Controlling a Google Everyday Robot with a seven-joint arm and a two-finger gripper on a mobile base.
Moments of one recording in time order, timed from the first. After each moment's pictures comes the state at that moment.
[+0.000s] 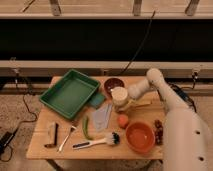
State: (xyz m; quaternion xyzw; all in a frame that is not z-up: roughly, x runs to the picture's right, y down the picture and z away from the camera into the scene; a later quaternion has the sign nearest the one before) arm 0.089 0.093 0.863 -0.34 -0.53 -0.01 0.78
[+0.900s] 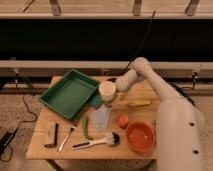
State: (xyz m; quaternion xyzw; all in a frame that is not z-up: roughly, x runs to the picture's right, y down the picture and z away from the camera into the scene) arm 0.009 0.056 0.818 -0.35 -0.54 -0.09 0.76
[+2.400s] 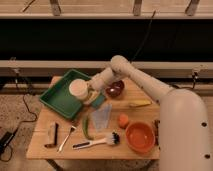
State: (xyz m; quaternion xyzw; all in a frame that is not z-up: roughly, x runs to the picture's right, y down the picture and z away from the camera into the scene) arm -0.119 0.035 0.782 -0.30 -0.53 -0.06 0.79
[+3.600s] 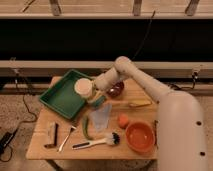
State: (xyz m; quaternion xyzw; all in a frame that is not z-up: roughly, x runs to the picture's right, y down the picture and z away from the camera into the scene) arm -0.103 0.033 0.813 -0.30 -0.53 -0.04 0.79
